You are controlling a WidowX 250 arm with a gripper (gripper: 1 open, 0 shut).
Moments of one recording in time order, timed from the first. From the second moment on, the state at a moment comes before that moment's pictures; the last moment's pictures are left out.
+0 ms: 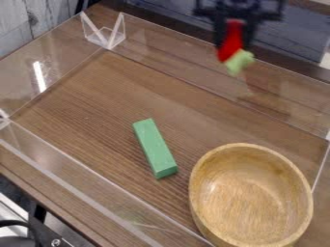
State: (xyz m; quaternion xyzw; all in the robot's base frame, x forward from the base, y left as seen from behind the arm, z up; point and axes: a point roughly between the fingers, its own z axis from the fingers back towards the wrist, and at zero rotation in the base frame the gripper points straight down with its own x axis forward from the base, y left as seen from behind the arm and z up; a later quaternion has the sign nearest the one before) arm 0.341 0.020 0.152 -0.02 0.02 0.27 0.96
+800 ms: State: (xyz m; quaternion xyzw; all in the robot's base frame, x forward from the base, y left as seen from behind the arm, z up) arm 0.287 0.151 0.126 -0.02 0.02 0.50 0.86
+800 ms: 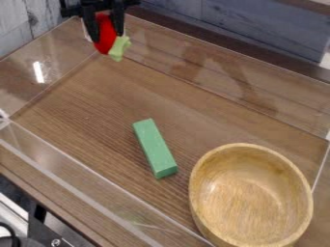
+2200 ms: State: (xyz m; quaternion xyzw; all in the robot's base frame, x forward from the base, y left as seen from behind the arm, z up) arm 0.293 0.178 0.068 0.02 0.04 0.74 0.67
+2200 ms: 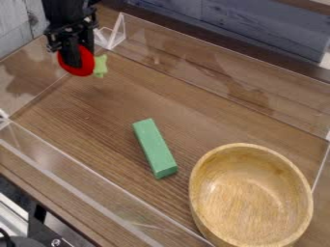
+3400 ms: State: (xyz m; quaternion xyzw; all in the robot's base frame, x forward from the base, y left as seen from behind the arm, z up) arm 0.296 0.146 0.052 0.04 0.07 0.76 0.64
